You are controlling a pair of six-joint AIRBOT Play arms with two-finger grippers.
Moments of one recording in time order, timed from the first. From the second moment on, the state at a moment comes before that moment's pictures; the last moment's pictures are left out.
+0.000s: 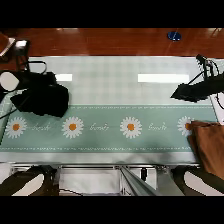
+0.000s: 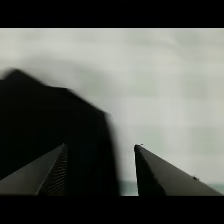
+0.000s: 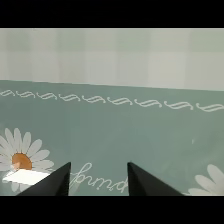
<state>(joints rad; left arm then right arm) -0.02 -1.10 1.01 1.56 -0.77 -1.65 -0.17 -1.19 1.11 -1.19 1.30 1.40</state>
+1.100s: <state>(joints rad) 0.16 -1.30 1.10 1.48 -1.07 -1.59 -0.17 -1.14 1.05 -1.11 1.29 1.45</state>
